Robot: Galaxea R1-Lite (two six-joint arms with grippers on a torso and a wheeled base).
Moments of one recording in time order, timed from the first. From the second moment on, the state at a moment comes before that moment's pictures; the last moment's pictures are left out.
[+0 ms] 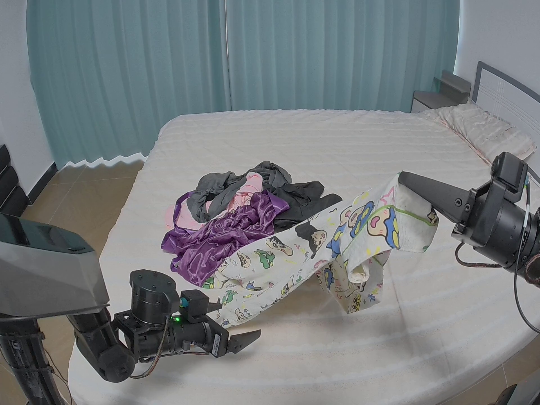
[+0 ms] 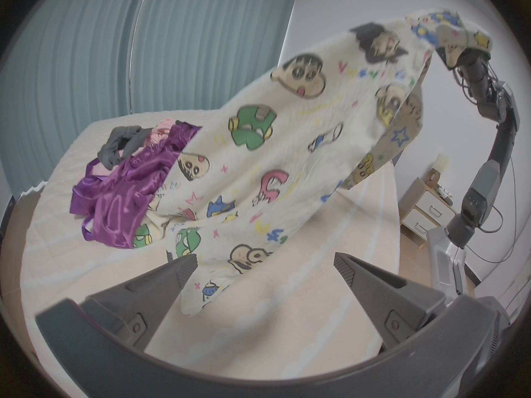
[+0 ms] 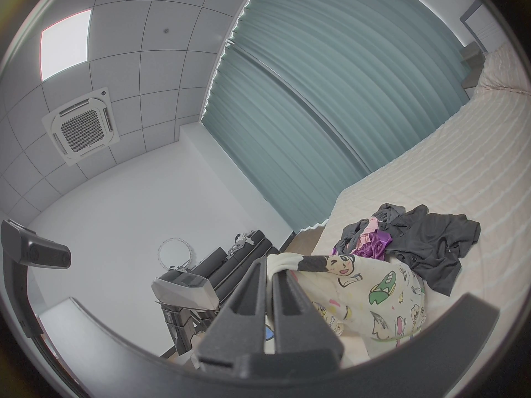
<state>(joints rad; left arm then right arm) -0.52 2.10 -0.32 -1.25 -0.25 -0.04 0.62 1.34 -0.53 -0.94 0.26 0.65</state>
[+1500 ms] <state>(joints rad) -0.44 2.42 -0.53 -1.36 -0.22 -0.12 0.58 1.37 -0.57 -0.94 0.26 0.65</state>
